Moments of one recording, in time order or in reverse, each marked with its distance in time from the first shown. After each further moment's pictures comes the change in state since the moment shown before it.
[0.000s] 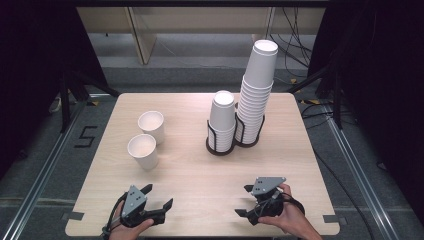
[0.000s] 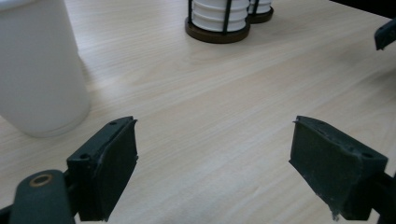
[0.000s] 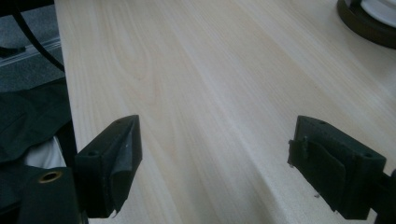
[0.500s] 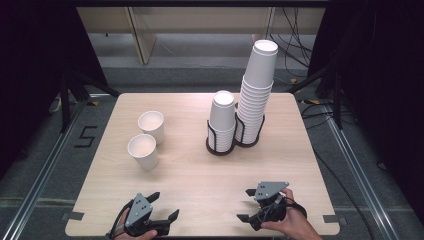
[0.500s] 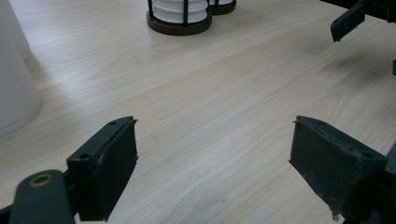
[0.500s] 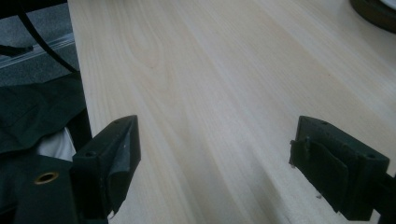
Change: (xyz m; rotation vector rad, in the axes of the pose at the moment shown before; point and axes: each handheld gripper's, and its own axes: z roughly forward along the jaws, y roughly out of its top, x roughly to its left) left arm -0.021 -0.005 -0.006 0.030 -0.077 0.014; right arm 0.008 -0.010 -0.004 0.008 0.014 0.019
